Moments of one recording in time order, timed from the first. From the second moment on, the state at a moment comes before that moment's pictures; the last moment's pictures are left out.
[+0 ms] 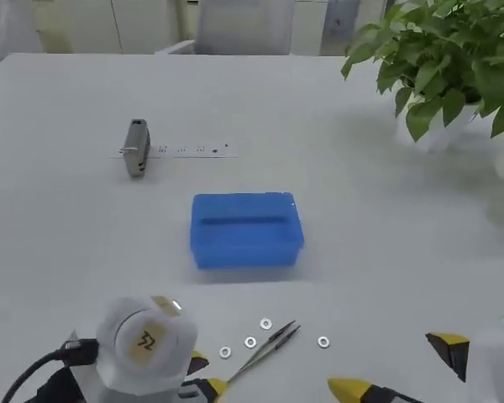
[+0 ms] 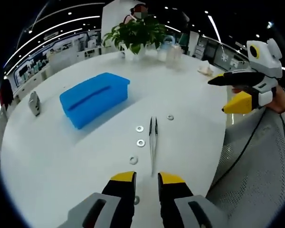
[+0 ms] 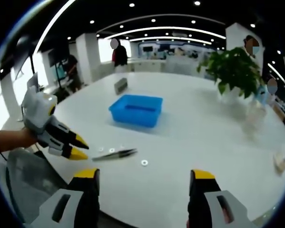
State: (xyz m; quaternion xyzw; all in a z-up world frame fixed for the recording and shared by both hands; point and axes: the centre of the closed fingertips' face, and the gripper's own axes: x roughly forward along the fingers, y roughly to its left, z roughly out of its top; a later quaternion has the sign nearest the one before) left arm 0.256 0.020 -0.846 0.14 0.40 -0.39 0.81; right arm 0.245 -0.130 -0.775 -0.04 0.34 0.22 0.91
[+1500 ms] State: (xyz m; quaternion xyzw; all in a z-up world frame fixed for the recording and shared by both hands) left arm 0.233 0.050 -0.767 0.16 0.35 -0.38 0.84; right arm 0.246 -0.127 -0.769 -0.05 0.32 0.23 0.92
